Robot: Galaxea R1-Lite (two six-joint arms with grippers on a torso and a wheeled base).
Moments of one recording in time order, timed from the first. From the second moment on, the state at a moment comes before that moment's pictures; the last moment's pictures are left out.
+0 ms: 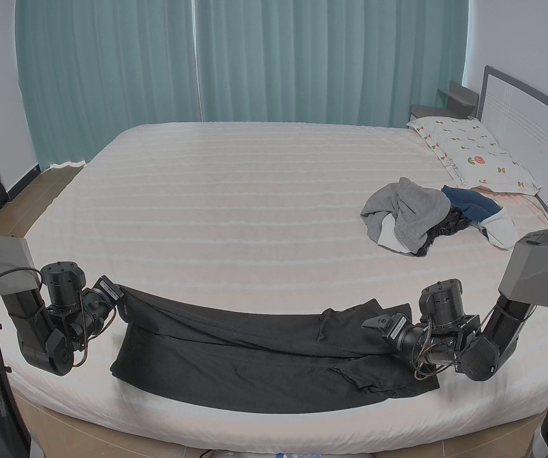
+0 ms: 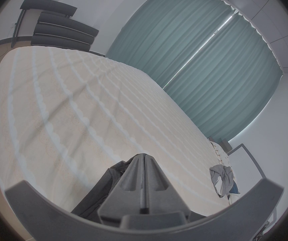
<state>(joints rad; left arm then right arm) 0.02 2.18 -0.45 -1.35 0.02 -0.79 0.41 2.18 -0.54 -0.95 0.02 1.04</state>
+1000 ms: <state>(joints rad) 0.02 2.19 -0.51 -1.37 0.02 -0.78 0.38 2.19 -0.64 -0.99 -0.05 1.07</state>
